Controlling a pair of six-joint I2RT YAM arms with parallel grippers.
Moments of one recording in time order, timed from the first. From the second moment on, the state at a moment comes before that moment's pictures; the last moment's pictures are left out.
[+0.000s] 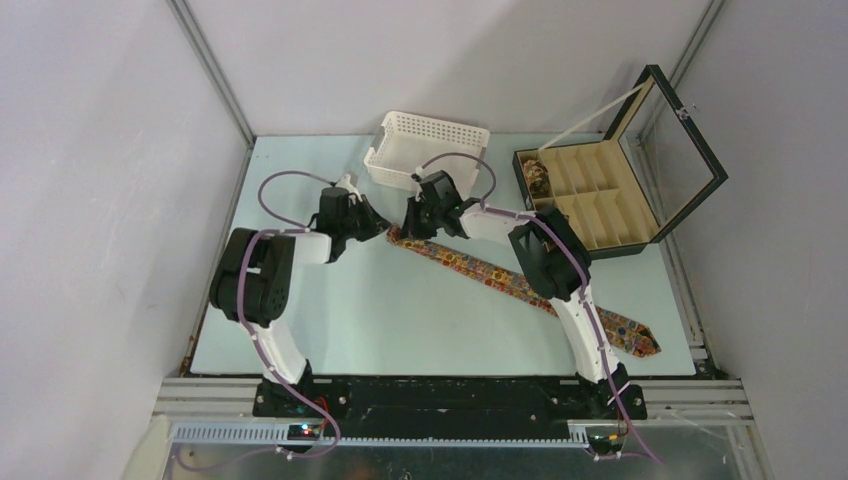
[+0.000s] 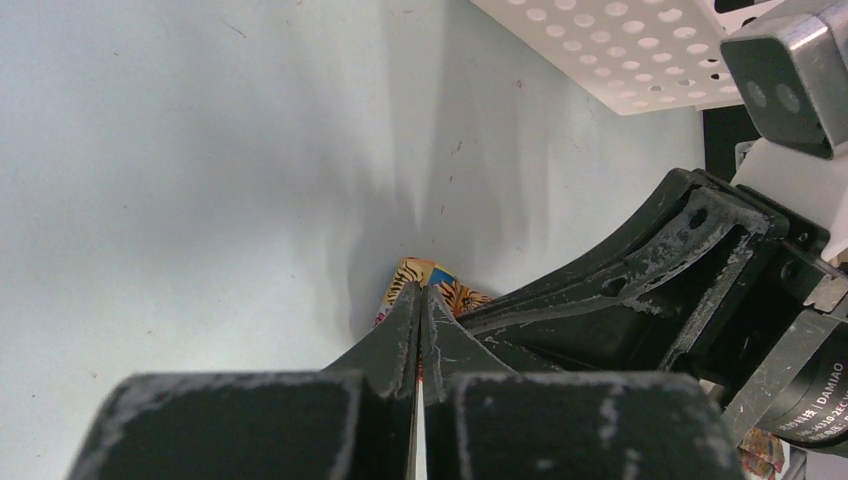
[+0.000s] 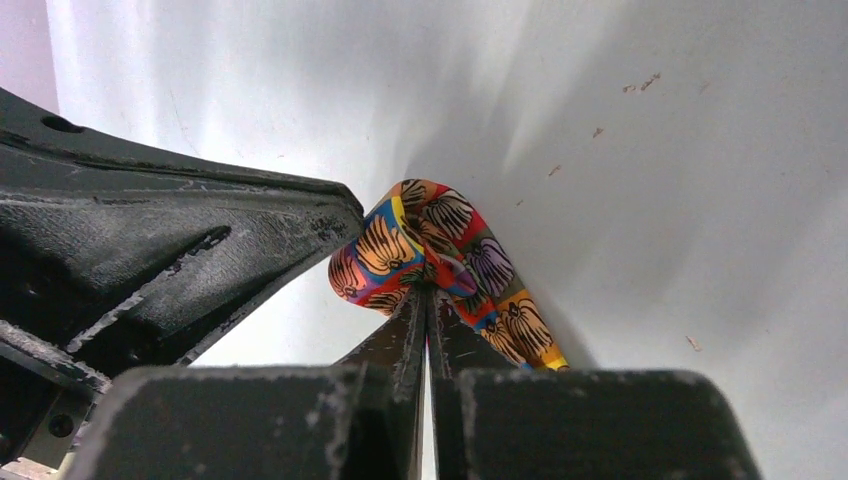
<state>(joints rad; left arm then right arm) -0.21 1.80 0.84 0.38 0.30 -0.62 0.67 2.31 1.64 -0.07 -0.34 0.65</state>
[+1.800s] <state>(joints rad) -0.13 1.63 0.76 0.38 0.28 -0.64 0.74 2.43 2.06 -0.53 -0.25 -0.06</state>
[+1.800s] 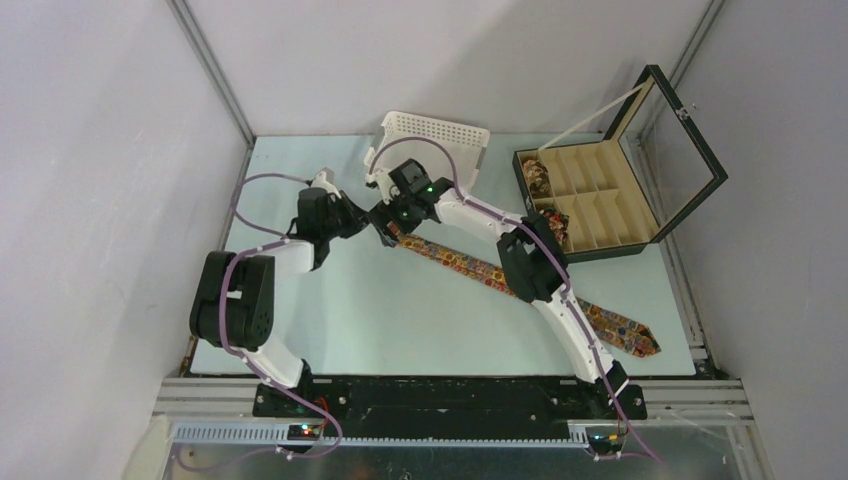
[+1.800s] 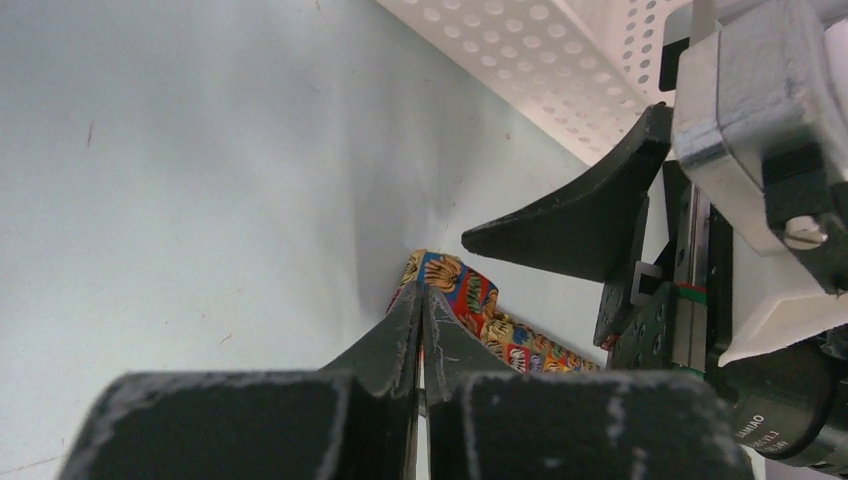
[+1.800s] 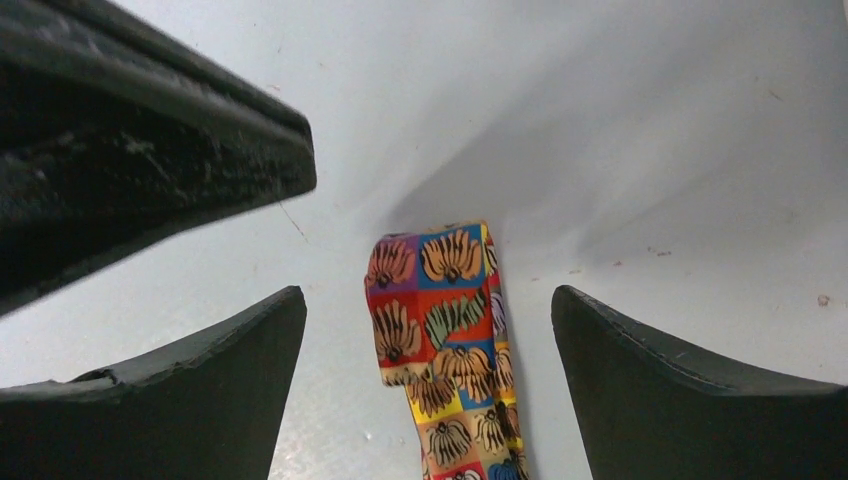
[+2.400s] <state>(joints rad) -0.09 1.63 0.73 0.41 0.30 -0.66 0.77 2.56 2.26 -0.67 -0.11 -0.08</state>
